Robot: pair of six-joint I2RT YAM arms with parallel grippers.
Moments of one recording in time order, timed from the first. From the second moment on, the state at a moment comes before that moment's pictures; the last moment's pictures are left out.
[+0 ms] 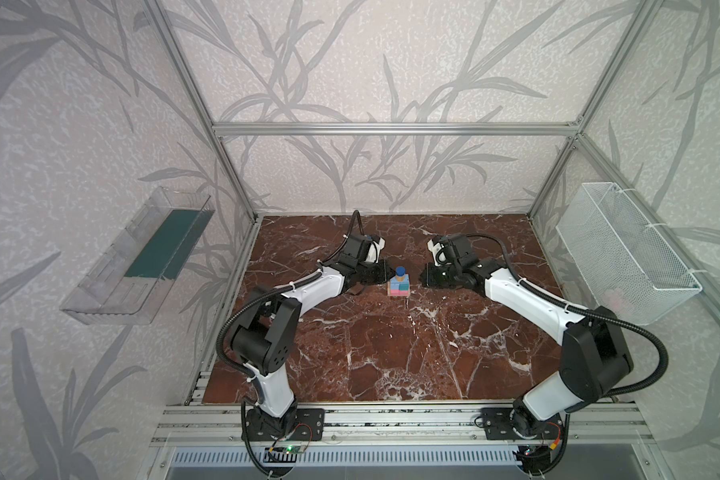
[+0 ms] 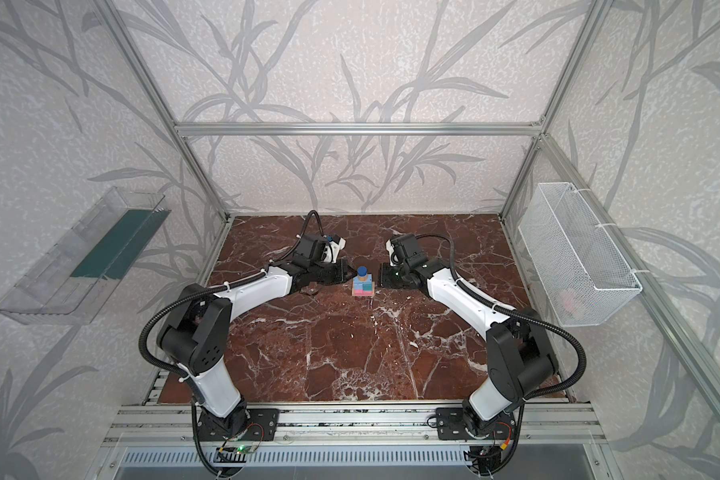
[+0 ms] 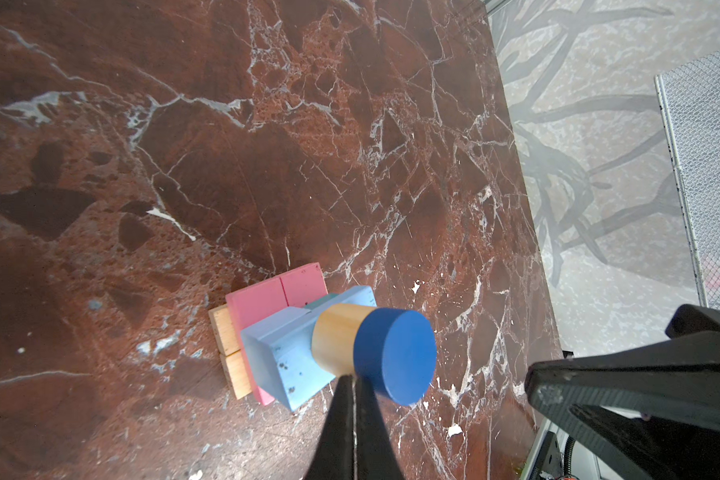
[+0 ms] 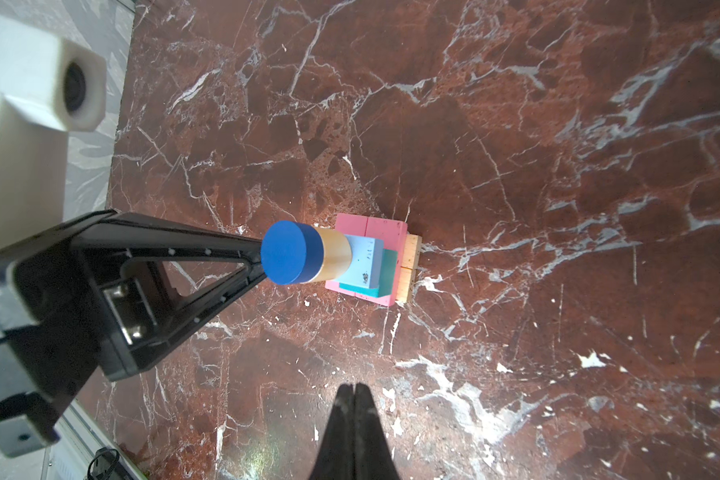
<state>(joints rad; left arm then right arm) -0.47 1.78 1.16 -0.11 0.46 -0.55 0.50 1.59 1.17 -0.45 -0.24 0.53</state>
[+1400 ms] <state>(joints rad) -0.46 1.20 1.05 -0.38 0.07 -0.37 0.36 1.23 1.09 -0.52 -0.21 0.47</state>
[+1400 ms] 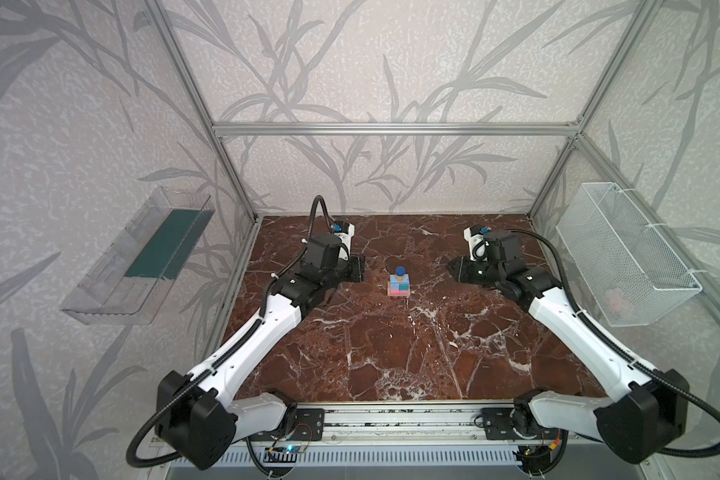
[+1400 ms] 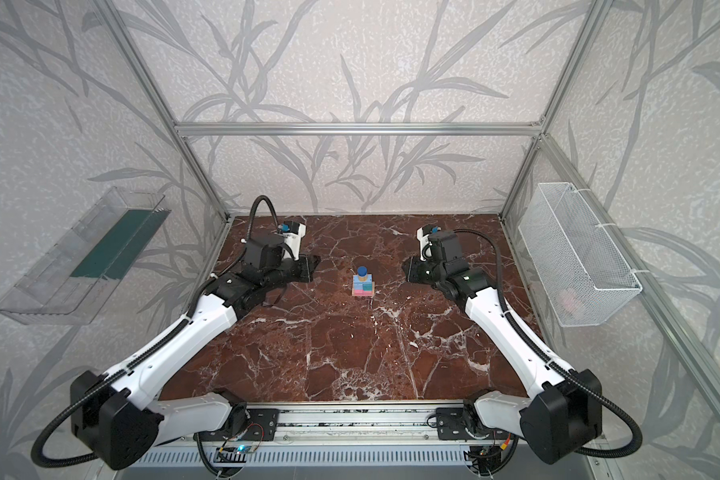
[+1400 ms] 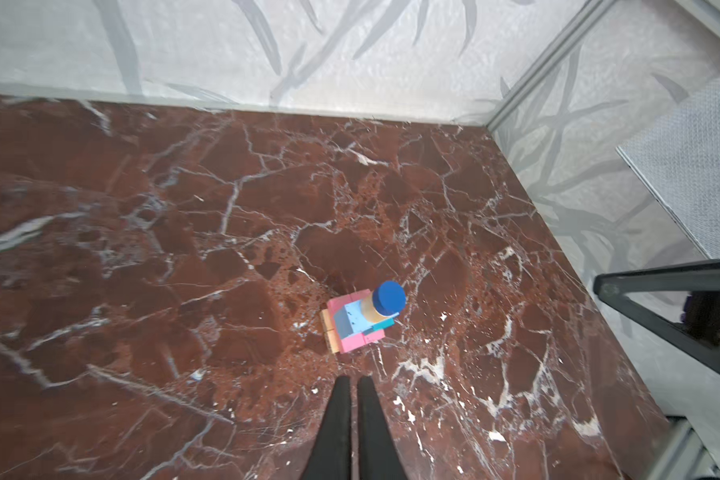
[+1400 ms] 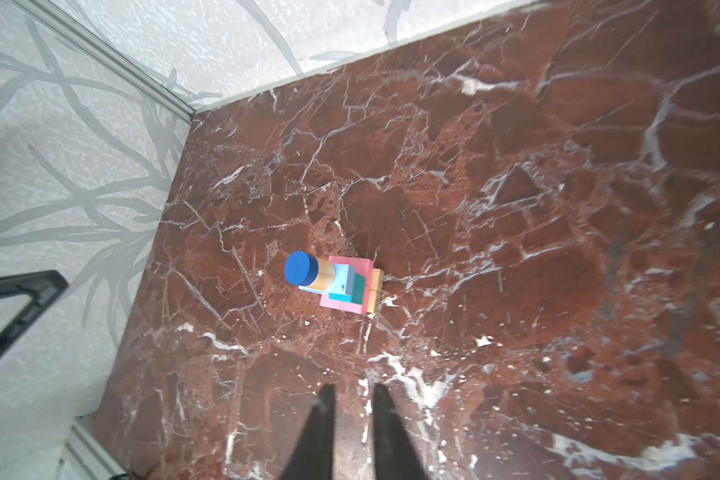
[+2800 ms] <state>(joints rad) -0.17 1.39 0.27 0.78 -0.57 0.02 0.22 1.48 0.33 0.75 0.29 -0.10</state>
